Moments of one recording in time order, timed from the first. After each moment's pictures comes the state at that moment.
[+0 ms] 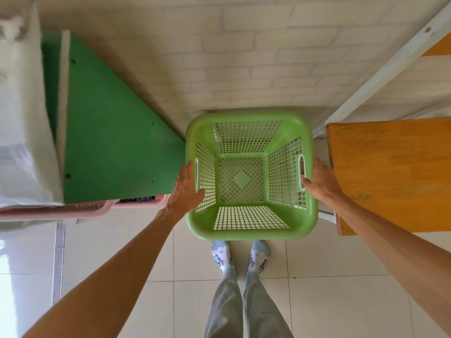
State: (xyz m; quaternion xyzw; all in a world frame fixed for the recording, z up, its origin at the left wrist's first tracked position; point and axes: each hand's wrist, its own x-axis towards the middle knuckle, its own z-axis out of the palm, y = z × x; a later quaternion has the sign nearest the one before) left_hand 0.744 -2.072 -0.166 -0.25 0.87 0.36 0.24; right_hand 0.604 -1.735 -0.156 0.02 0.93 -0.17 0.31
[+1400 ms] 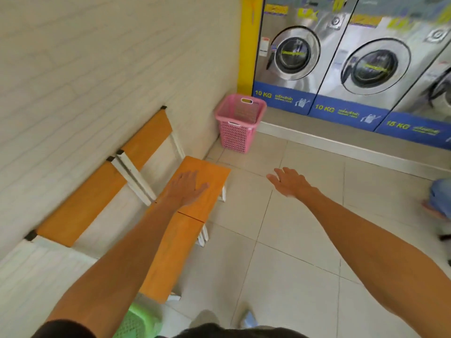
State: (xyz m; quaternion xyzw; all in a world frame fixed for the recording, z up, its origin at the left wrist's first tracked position) left_hand 0.641 -1.366 0.287 0.43 0.88 0.06 0.18; right_hand 0.879 -1.125 0.308 0.39 0.90 -0.13 0.16
